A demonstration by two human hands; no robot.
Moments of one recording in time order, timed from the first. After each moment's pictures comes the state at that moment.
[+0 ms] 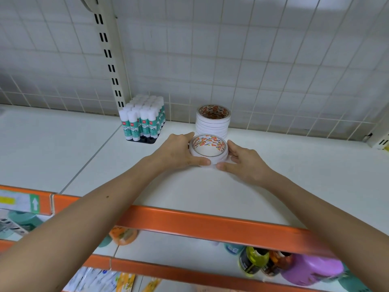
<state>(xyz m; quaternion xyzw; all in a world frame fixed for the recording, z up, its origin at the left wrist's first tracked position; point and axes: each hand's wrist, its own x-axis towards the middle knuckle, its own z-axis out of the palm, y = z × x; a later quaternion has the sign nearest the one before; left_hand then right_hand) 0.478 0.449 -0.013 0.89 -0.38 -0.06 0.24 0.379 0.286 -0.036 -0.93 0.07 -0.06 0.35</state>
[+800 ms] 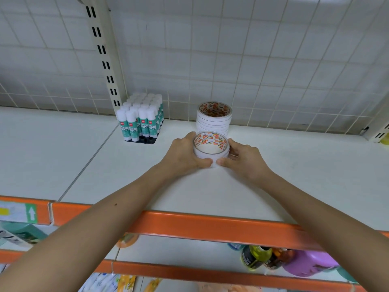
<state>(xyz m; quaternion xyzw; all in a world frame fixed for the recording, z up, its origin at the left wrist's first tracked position) 0.486 0.442 -0.036 0.88 -0.35 -0.06 0.32 0.391 0.296 -0.042 -0.93 0.14 -0.10 0.31</state>
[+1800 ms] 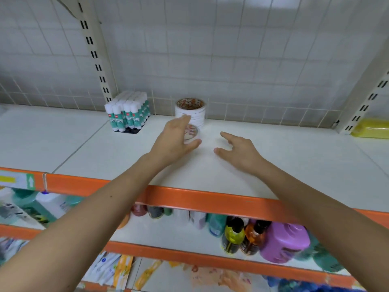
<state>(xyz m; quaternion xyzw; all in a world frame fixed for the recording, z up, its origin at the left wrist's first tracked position) 0.411 0.419 -0.007 0.90 -0.36 0.04 0.26 0.321 0.259 -0.021 -0.94 0.13 -0.08 0.29</state>
